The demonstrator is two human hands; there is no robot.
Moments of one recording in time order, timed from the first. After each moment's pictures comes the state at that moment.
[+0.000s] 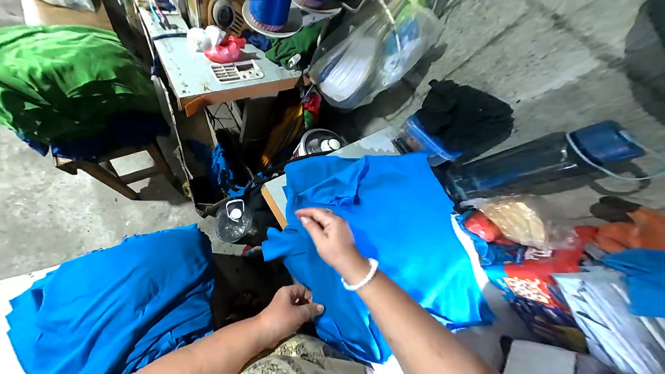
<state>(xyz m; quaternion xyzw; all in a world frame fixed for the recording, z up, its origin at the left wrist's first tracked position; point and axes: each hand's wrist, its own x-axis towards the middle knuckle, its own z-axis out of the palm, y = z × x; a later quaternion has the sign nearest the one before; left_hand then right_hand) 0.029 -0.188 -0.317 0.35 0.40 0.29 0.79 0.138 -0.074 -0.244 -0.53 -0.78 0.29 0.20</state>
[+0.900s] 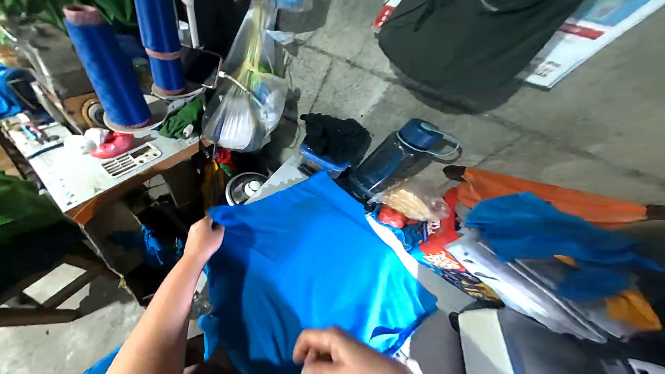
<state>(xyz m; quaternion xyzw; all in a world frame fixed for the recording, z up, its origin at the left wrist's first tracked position) 0.015 0.062 -0.248 0.59 0.69 0.17 0.40 0.261 -0.124 -0.201 -0.49 -0.65 0.57 0.06</state>
